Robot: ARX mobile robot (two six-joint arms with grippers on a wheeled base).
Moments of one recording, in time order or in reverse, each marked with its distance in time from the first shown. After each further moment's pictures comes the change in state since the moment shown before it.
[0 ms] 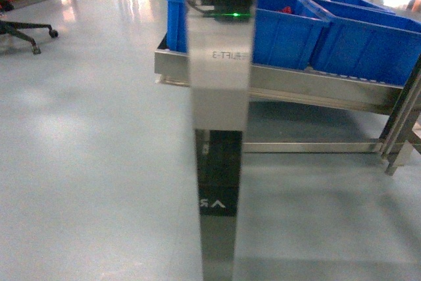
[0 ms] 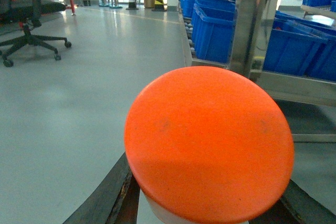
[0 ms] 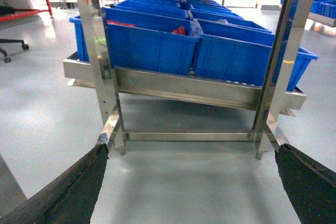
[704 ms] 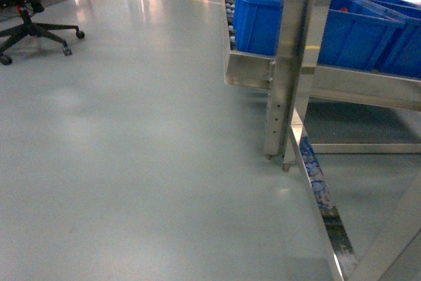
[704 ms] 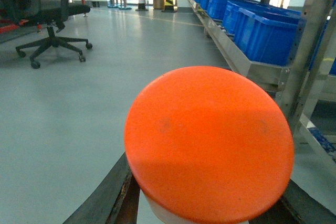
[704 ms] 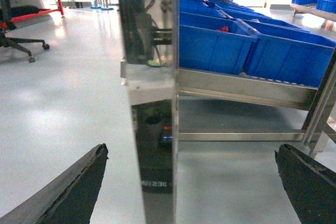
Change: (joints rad) left arm 0.000 0.000 0.000 0.003 0.000 0.000; right arm 0.000 0.000 0.000 0.002 0.001 0.000
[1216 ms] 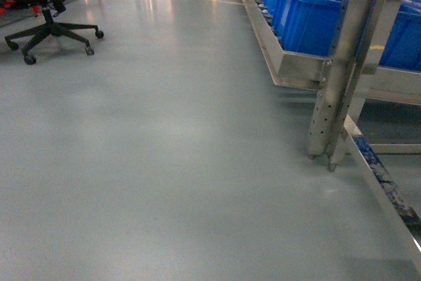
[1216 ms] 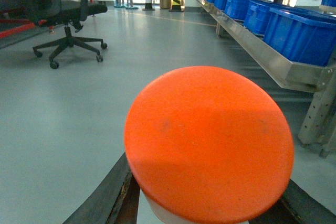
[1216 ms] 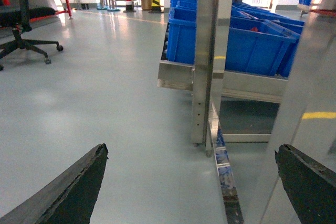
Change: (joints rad) left arm 0.000 0.000 0.000 -0.002 0.000 0.000; right arm 0.000 0.000 0.000 0.001 0.000 0.000
